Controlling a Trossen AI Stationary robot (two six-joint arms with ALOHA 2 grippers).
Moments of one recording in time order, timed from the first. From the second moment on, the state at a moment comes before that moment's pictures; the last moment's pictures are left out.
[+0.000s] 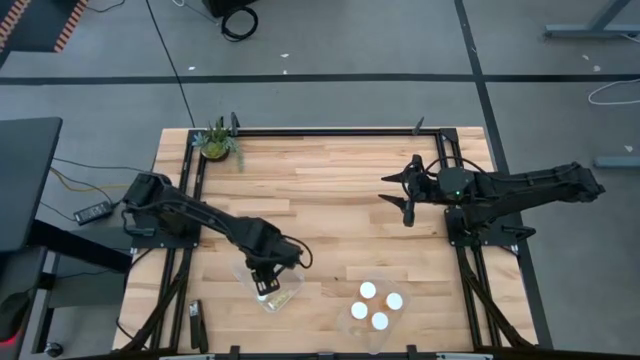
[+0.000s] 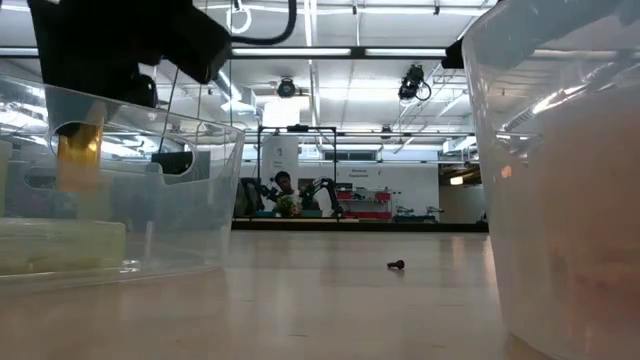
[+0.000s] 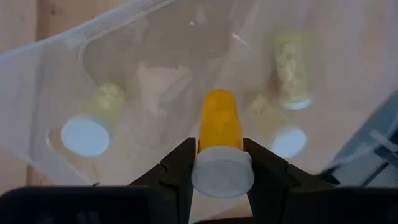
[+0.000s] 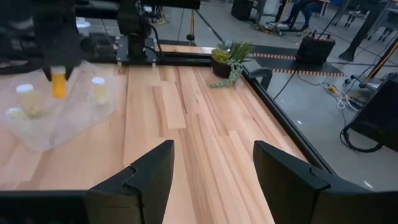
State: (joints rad) left arm -0.35 1.73 1.29 -1.09 0.22 -0.73; right arm 0.06 0.73 0.57 -0.14 0.32 -0.05
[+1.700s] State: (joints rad) left arm -0.36 1.86 1.52 -1.29 -0.01 -0.54; right arm 0.06 0.73 0.57 -0.13 0.32 -0.04
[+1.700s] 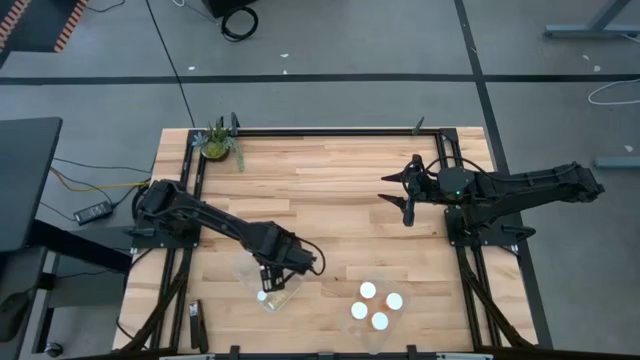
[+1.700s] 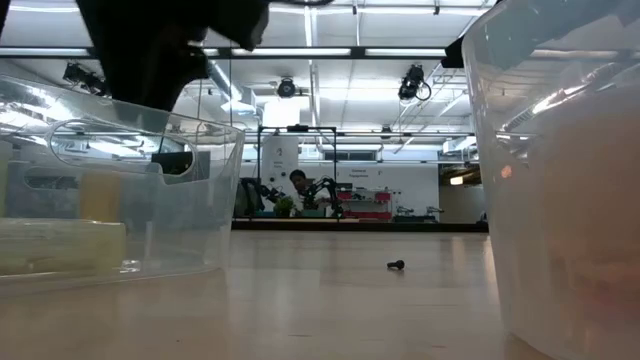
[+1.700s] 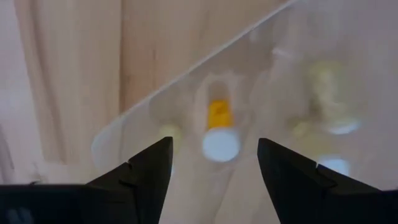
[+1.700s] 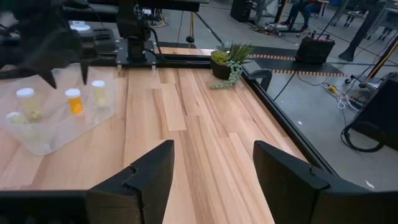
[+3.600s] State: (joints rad) left arm -0.43 2.01 1.41 -0.84 0.24 -0.46; right arm 0.06 0.73 0.57 -0.13 0.31 -0.02
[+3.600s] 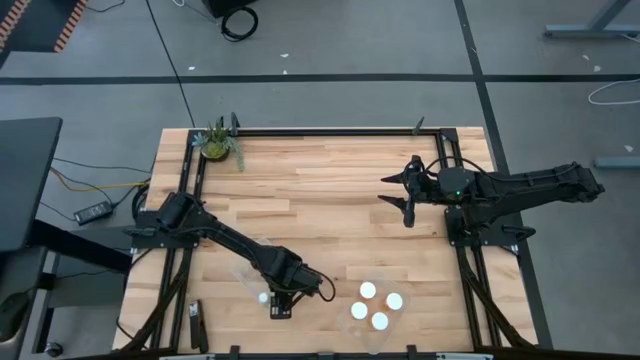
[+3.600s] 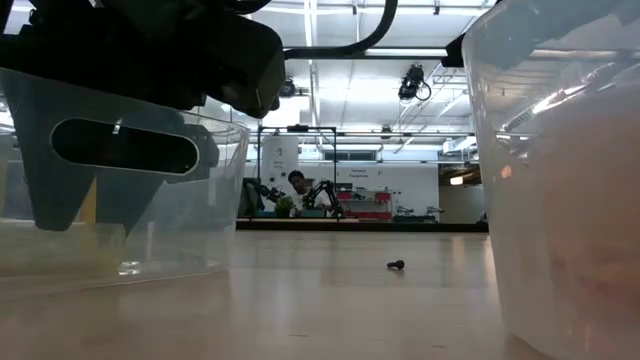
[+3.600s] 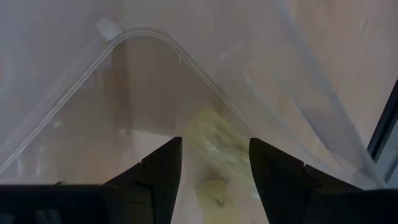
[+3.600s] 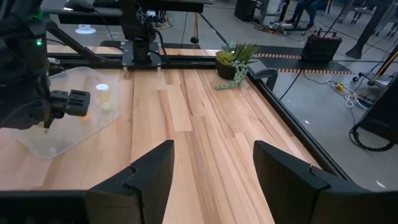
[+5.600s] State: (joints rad) left arm -0.43 2.07 1.43 -1.04 0.22 -0.48; right arm 0.06 0.73 0.57 -0.13 0.31 -0.02
